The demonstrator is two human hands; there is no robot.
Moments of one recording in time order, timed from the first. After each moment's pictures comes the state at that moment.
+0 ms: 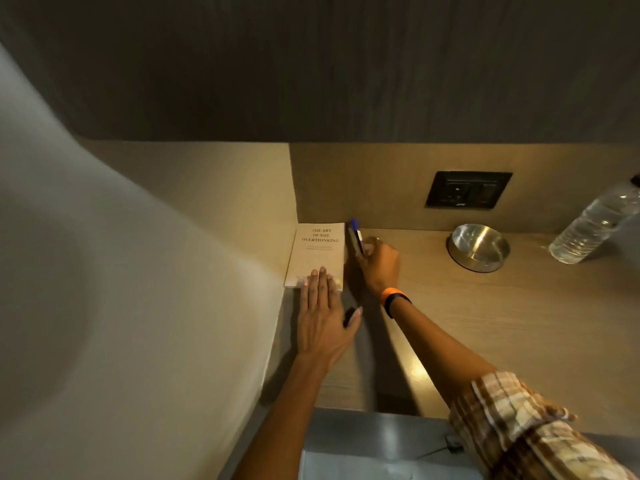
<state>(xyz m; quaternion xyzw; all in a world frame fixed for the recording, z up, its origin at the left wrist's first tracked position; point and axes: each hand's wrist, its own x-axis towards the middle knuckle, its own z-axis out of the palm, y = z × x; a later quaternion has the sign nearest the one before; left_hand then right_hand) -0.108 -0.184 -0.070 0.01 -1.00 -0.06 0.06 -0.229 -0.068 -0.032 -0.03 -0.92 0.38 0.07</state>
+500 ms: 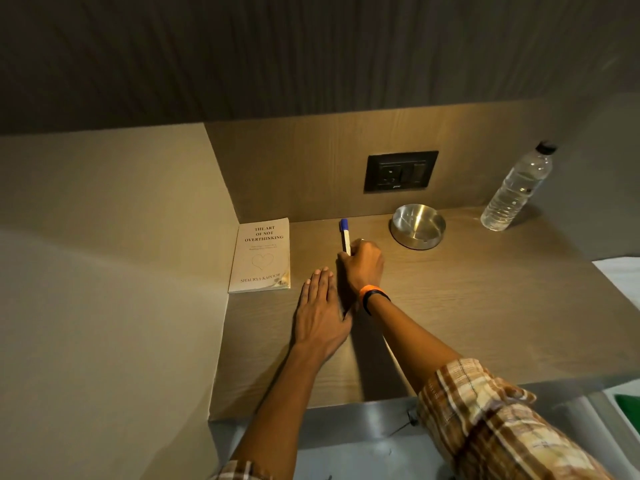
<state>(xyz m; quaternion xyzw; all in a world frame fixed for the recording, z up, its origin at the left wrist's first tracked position) -0.135 -0.102 -0.087 -0.09 -0.99 -0.08 -0.01 -0.222 0.004 -0.056 -0.14 -0.92 0.35 0.08</state>
